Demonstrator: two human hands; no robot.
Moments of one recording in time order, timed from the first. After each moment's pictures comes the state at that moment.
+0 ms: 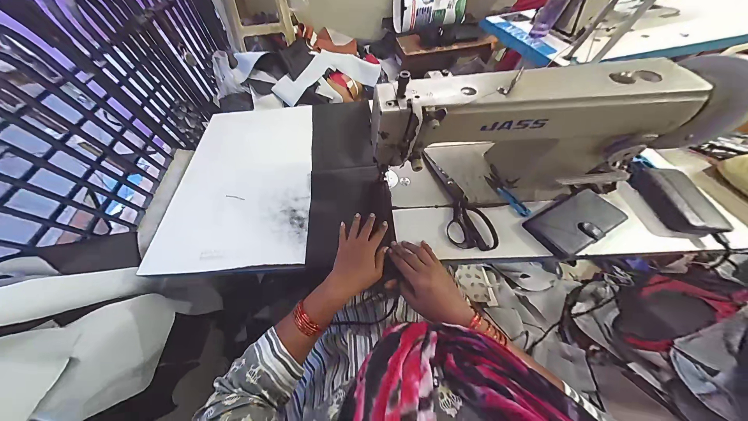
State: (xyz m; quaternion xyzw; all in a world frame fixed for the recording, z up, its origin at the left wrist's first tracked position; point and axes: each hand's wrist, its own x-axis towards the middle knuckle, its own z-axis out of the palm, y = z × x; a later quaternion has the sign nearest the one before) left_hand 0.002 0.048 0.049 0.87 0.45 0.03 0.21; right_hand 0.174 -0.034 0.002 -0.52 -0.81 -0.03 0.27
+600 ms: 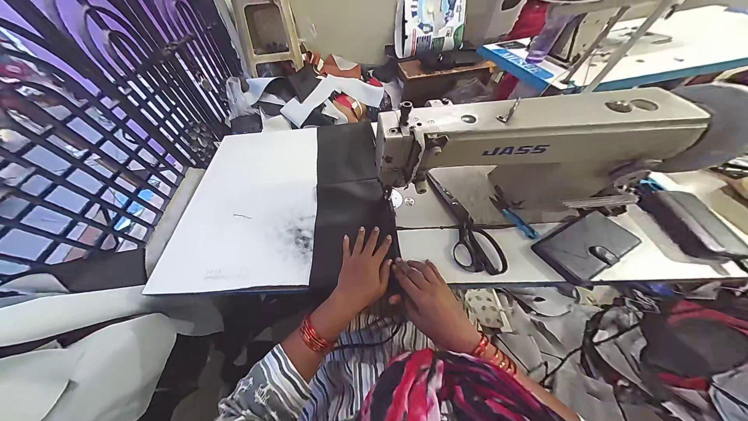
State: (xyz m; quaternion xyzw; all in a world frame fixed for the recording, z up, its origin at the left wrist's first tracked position) left_hand 0.004 0.058 0.030 0.88 0.44 0.11 0.16; right_hand 0.170 -0.026 -0.002 -0.54 -0.79 -0.06 0.28
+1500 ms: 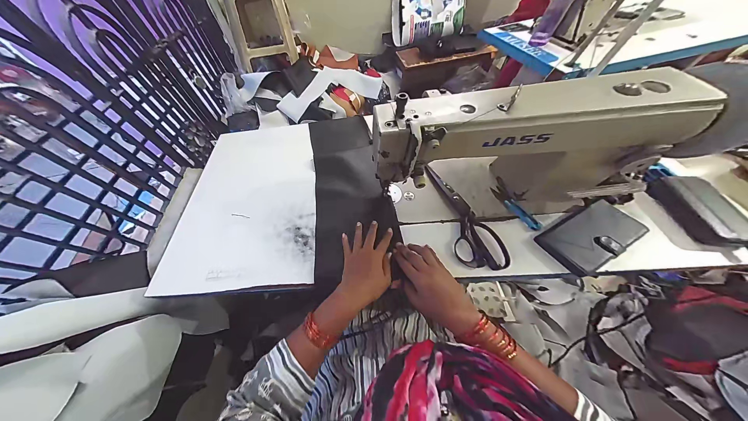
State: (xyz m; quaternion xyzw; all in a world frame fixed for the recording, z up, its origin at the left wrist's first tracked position) left_hand 0.014 0.062 0.053 0.85 0.48 0.02 0.21; right_hand 0.176 -0.009 0.012 -0.55 -0.80 0.01 0.25
